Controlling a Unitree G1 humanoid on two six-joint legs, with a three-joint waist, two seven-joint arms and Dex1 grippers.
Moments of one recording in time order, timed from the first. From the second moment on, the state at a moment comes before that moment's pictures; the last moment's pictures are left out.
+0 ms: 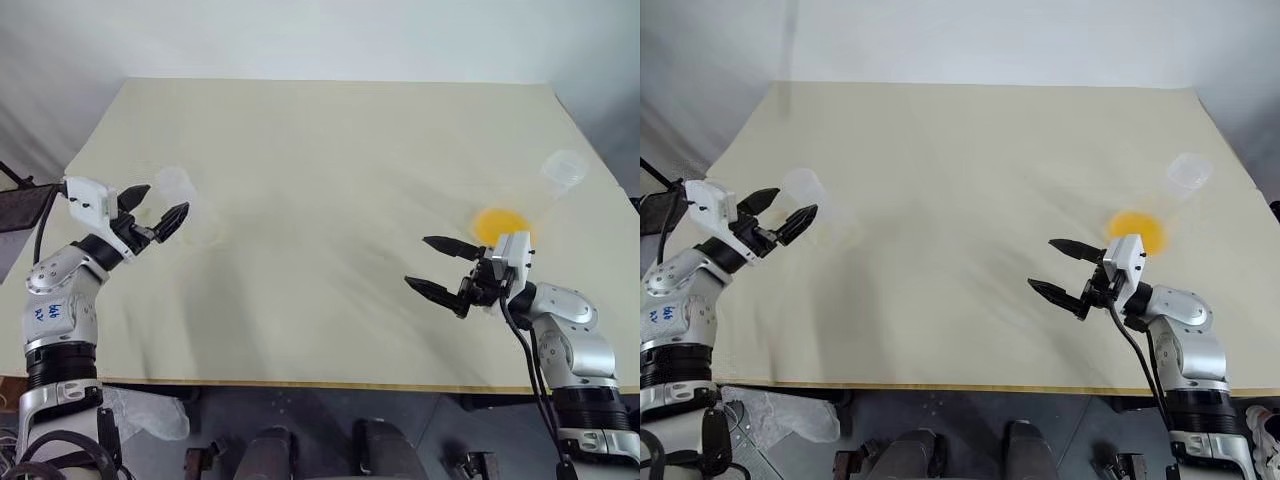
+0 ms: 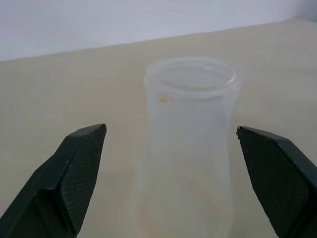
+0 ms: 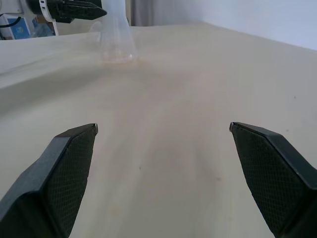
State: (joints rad) left arm -0.55 0.66 0.34 0.45 -0.38 0.10 -0.71; right arm -0.28 -0.56 -0.16 0.08 0.50 0.05 1.14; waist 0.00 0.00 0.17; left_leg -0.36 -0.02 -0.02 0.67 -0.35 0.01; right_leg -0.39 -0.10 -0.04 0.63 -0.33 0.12
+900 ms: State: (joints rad) left arm -0.74 0.64 0.29 0.73 -0.32 -0.04 -0.78; right arm -0.29 -0.55 -0.15 0.05 0.50 0.05 1.08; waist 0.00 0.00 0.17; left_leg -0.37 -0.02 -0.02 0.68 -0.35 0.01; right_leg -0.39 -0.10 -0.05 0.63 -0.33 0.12
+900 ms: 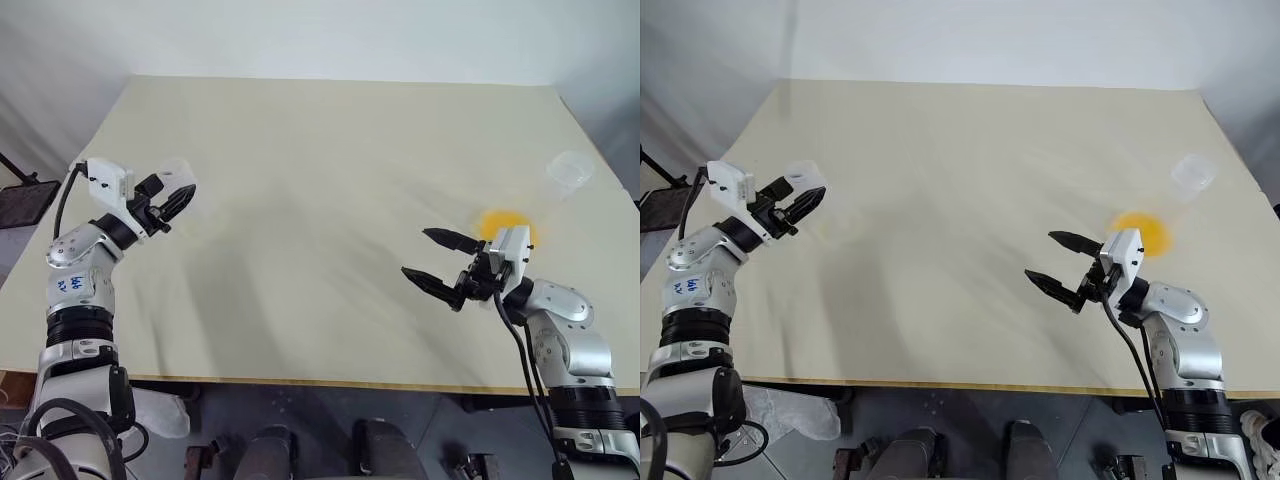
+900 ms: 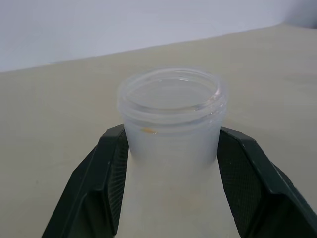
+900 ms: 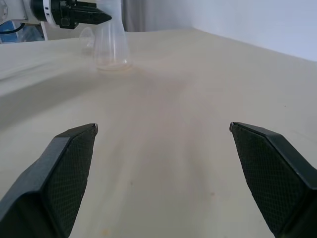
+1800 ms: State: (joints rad) left arm -0.88 0.28 -0.11 0.38 -0.34 0.17 -1.07; right arm -0.13 -0.70 -0.30 -0.04 0.62 0.18 1.18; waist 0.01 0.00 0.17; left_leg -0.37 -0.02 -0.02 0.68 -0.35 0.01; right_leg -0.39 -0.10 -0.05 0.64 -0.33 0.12
